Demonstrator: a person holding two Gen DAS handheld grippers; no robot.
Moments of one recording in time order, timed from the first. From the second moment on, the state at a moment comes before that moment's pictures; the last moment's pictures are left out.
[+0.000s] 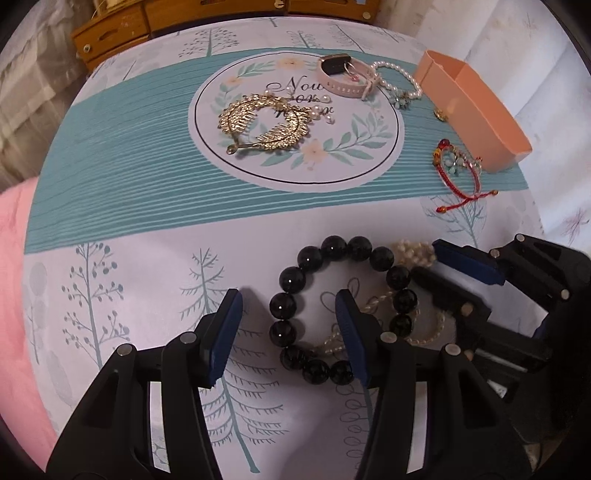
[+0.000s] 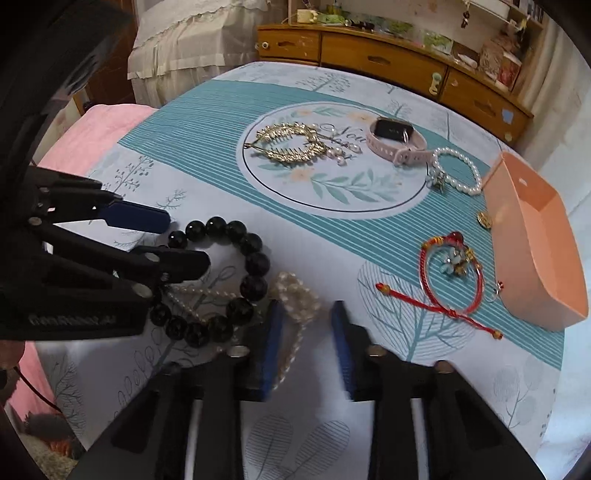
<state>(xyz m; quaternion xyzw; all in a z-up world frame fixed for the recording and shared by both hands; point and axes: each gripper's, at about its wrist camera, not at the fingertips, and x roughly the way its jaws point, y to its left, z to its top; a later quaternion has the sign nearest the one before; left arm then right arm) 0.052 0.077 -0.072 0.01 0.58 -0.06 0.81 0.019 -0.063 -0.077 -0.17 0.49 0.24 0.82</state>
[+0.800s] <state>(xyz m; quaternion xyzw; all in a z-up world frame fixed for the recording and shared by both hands) 0.042 0.040 0.040 -0.02 0.48 -0.09 0.87 0.005 -0.149 0.042 -0.05 0.40 0.23 0.89</state>
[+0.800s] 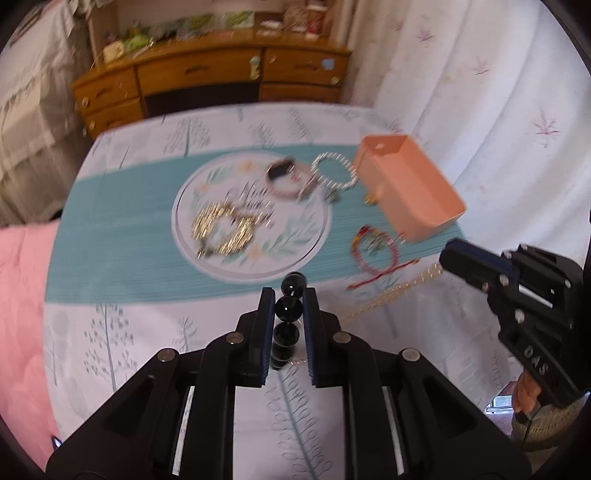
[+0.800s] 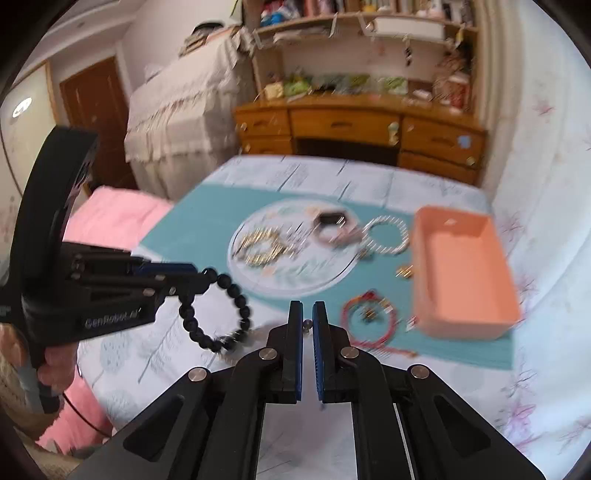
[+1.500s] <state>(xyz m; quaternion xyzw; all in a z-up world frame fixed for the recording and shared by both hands) 0.144 -0.103 0.168 0.00 0.38 -0.15 0.91 0.039 -0.267 0.209 -0.03 0.26 0.12 0.96</state>
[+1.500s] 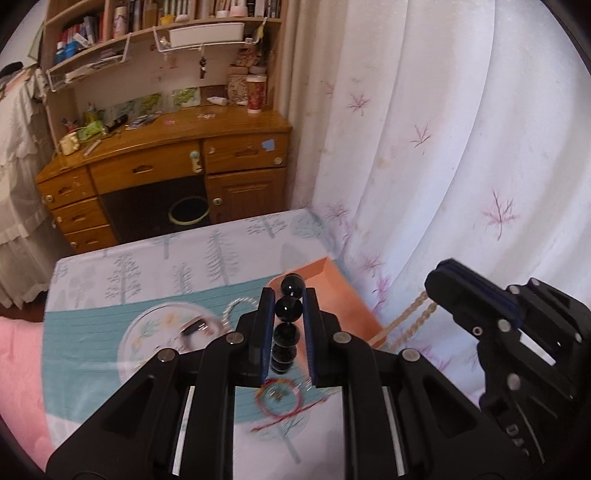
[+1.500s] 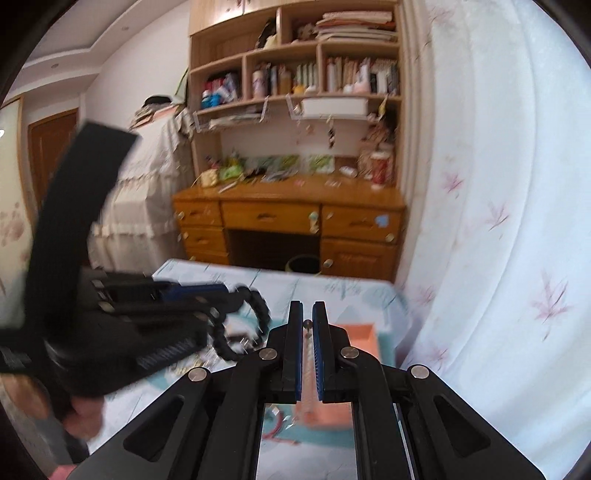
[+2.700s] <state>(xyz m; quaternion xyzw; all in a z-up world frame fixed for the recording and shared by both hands) 0.187 -0.118 0.023 0.04 0.48 -0.16 0.86 0.138 -0.309 0.057 0.05 0.42 0.08 0.90</state>
